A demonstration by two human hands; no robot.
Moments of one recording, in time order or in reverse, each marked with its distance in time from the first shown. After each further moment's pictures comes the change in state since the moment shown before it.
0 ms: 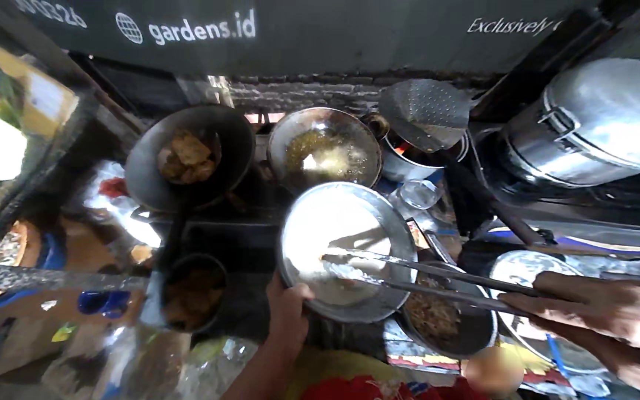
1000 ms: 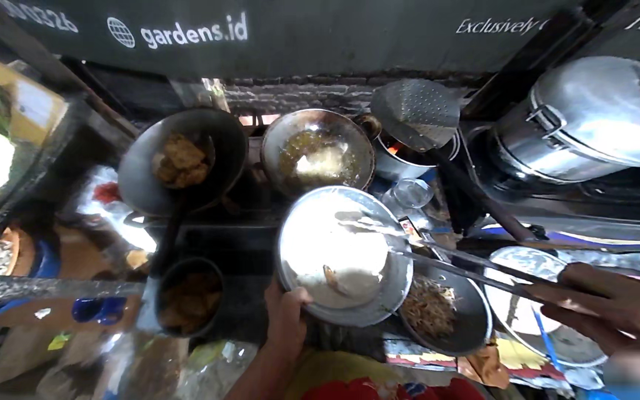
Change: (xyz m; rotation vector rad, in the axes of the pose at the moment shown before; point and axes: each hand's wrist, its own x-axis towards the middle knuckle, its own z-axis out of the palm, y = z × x) left_hand -0.001 -0.008 0.001 0.028 -0.006 0.033; right_hand -0.023 0.017 0.023 0.027 0.162 0.222
